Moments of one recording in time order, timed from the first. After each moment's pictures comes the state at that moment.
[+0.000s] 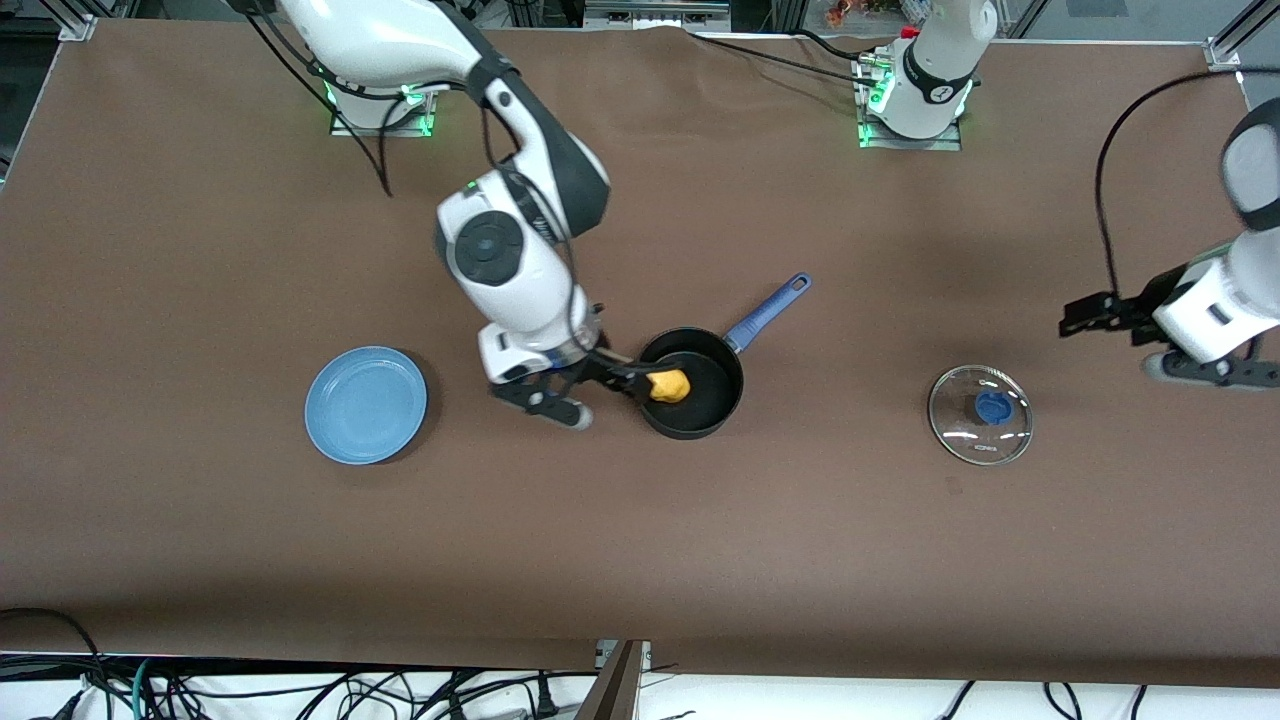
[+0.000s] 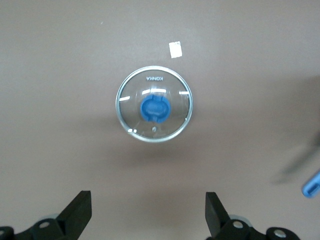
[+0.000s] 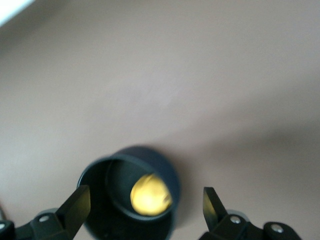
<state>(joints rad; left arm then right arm) 0.20 0.15 -0.09 -1.70 -0.02 1.72 0.18 0.61 0.67 -0.06 -1.26 0.18 2.15 0.91</state>
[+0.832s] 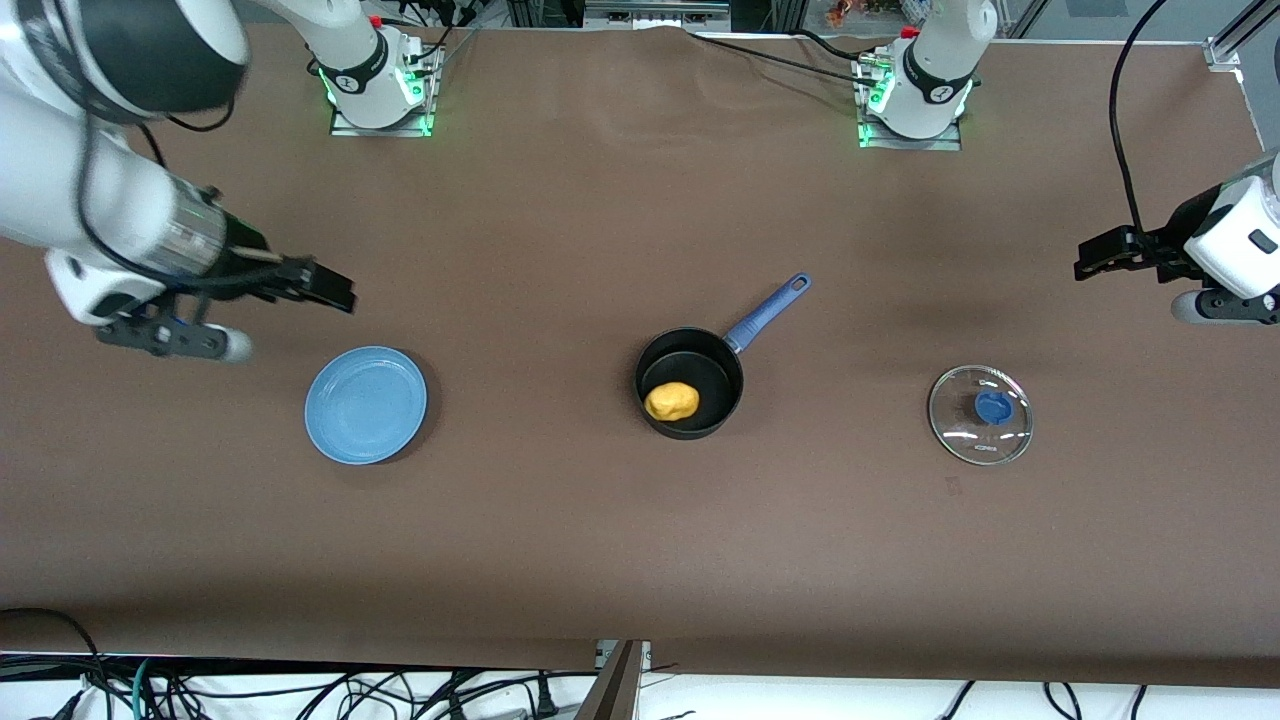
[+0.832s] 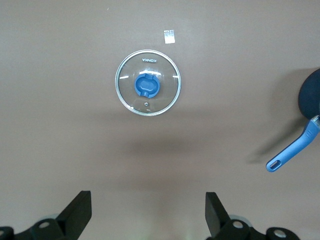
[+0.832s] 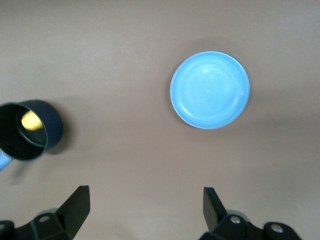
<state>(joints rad) 0.15 0.10 -0.12 -1.60 0.01 1.53 0.02 0.40 0.26 -0.24 -1.31 0.21 1.48 0.32</state>
